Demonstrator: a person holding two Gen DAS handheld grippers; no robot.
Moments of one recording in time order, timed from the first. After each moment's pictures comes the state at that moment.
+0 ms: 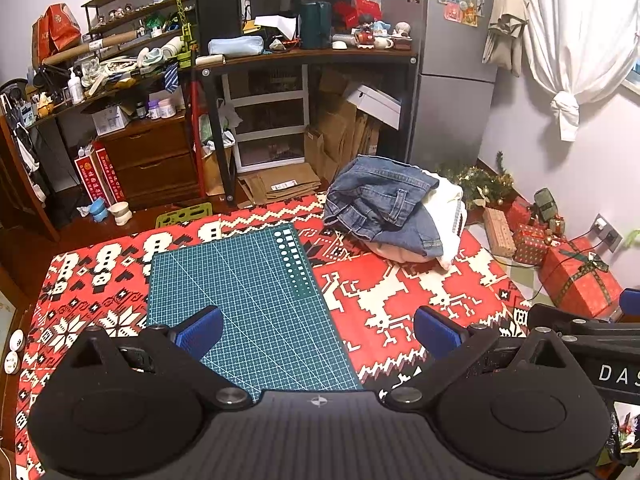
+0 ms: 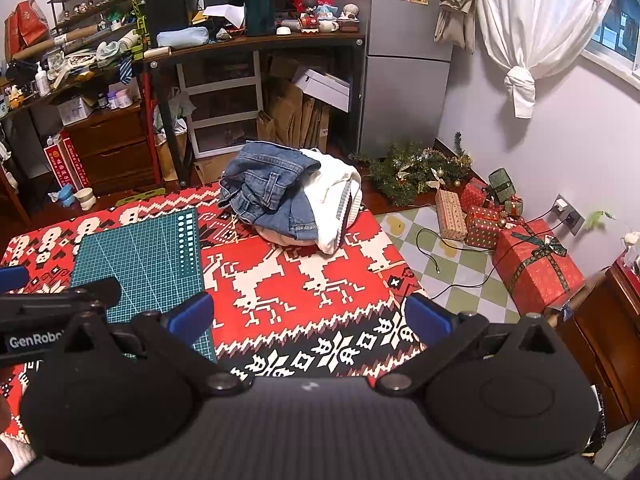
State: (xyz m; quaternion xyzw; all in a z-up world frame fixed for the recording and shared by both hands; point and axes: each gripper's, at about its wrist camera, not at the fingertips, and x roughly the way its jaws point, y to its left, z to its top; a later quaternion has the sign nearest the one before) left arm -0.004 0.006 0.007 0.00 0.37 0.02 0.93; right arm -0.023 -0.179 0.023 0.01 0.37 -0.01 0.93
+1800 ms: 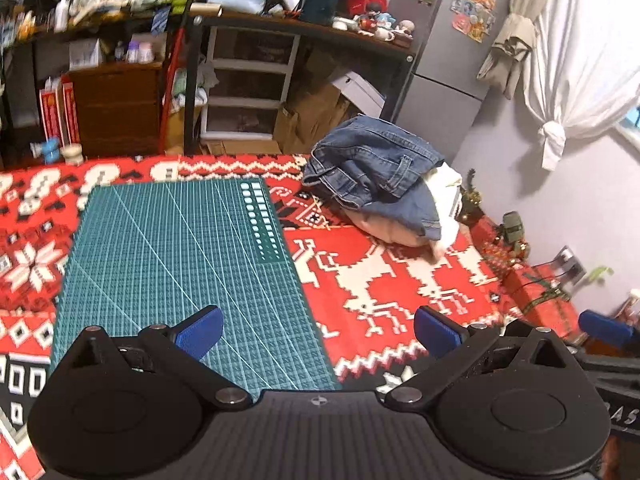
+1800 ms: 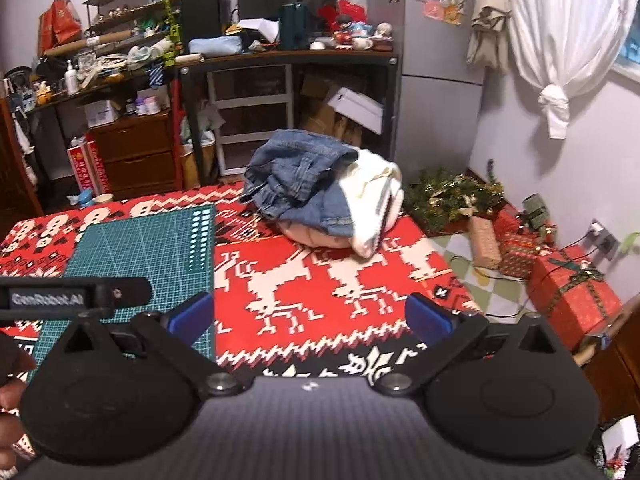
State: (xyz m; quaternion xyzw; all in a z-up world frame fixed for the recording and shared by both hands) left arm 0.024 0.045 -0.098 -0.10 0.36 -0.03 0.93; right arm 0.015 -0.160 -0.094 -0.01 0.32 0.05 0.95
